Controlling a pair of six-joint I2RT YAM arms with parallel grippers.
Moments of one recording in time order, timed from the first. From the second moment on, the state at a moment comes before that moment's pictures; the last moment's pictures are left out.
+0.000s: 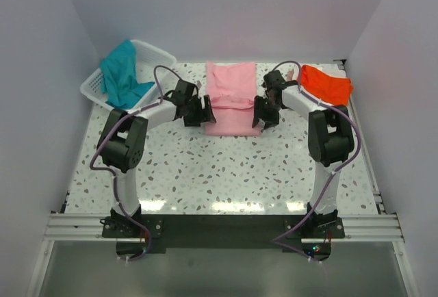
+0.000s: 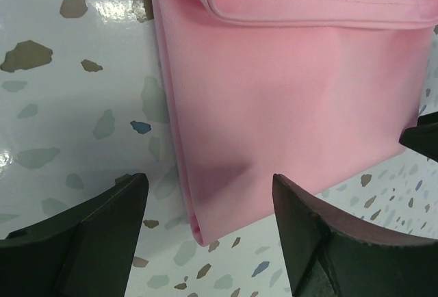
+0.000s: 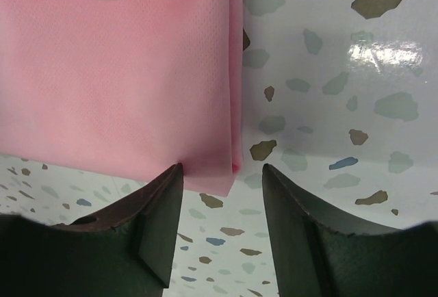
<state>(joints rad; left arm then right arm) -0.39 1.98 1.30 -0.25 0.25 -0.54 0.28 2.04 1.53 -0.76 -0.15 0.38</state>
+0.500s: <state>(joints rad) -0.45 1.96 1.25 -0.25 0.23 -0.56 0.28 2.04 1.46 -0.75 -0.22 0.38</state>
